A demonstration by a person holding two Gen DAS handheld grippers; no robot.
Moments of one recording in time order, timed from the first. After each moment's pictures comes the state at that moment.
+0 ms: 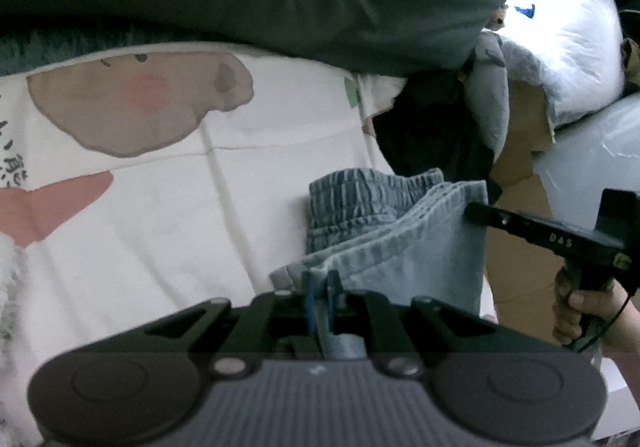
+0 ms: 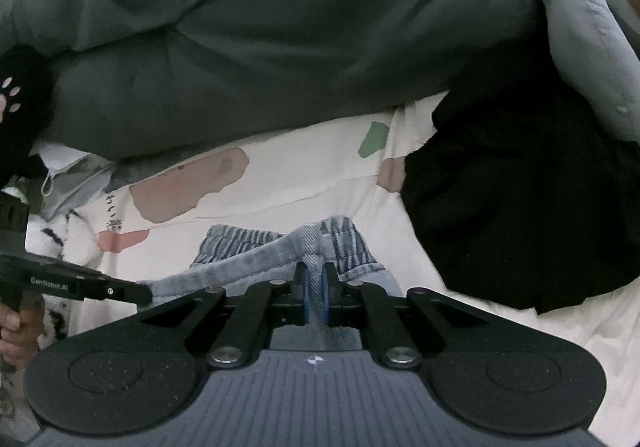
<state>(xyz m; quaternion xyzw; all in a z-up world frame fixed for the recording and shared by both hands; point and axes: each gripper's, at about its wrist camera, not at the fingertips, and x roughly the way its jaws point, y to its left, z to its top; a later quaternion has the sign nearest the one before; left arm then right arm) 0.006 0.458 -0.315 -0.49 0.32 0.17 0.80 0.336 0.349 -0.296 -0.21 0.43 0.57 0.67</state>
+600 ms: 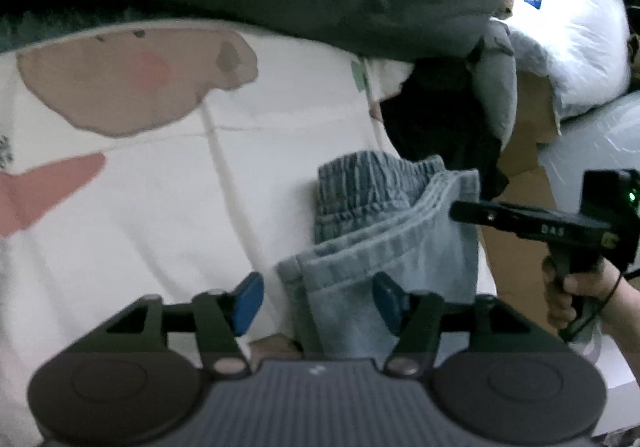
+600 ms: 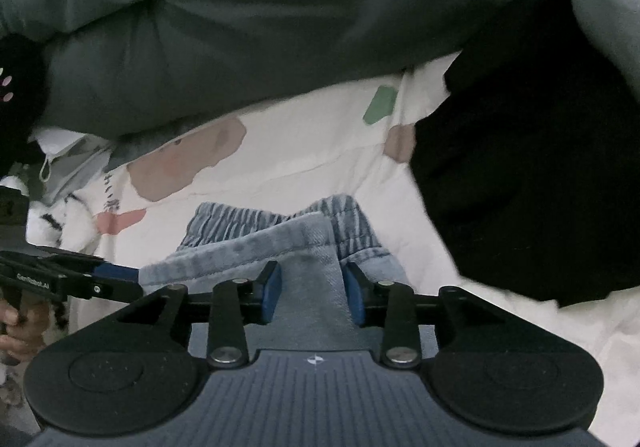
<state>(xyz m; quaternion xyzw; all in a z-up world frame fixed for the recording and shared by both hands) 0.016 0.457 -0.339 -0.50 0.33 0.16 0.78 0.354 0.368 -0.331 -0.22 0.49 0.58 0.62</state>
